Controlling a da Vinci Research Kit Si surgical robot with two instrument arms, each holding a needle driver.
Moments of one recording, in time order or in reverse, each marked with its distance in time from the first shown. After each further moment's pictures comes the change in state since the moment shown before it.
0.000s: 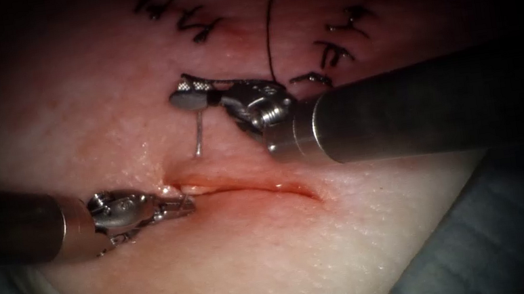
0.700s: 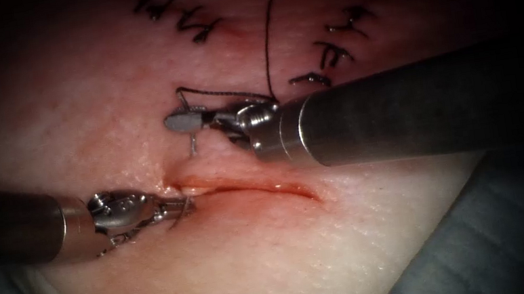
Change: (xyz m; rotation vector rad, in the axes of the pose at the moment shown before) right arm -0.003 -0.001 0.001 0.037 -0.033 0.301; left arm 0.000 0.000 0.000 0.003 0.000 0.000
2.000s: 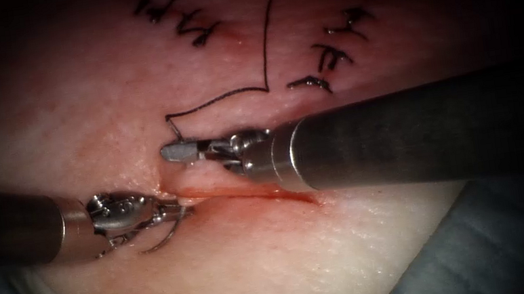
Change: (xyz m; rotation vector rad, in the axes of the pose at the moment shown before) right arm -0.006 0.000 0.001 0.002 -0.084 0.113; left arm 0.000 0.000 0.000 -0.005 -0.002 0.006
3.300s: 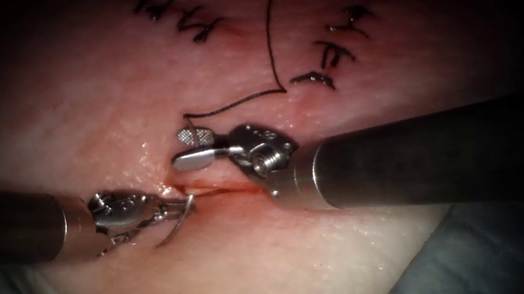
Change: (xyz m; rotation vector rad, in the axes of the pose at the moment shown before) right arm 0.008 0.001 -0.004 -0.024 0.048 -0.813; left arm -0.001 0.000 0.000 0.001 -0.002 0.004
